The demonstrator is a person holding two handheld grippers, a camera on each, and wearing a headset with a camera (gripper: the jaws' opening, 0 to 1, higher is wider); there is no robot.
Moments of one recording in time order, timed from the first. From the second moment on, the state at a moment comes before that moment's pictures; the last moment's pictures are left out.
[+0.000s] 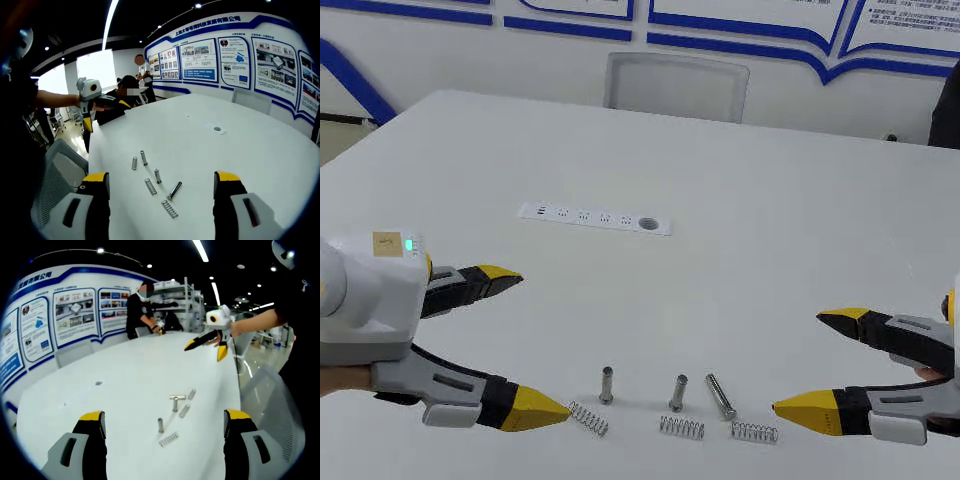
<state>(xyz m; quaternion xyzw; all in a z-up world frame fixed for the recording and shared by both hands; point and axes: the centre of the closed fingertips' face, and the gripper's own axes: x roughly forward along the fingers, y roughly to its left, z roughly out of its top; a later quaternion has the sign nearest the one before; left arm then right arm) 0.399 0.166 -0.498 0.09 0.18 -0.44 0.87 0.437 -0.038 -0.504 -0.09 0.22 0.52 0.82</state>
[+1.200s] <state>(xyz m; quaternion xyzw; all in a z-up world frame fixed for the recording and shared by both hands) 0.407 0.161 -0.535 0.07 0.21 -0.44 0.87 0.470 -0.014 -0.572 -0.08 0.29 0.51 0.81</state>
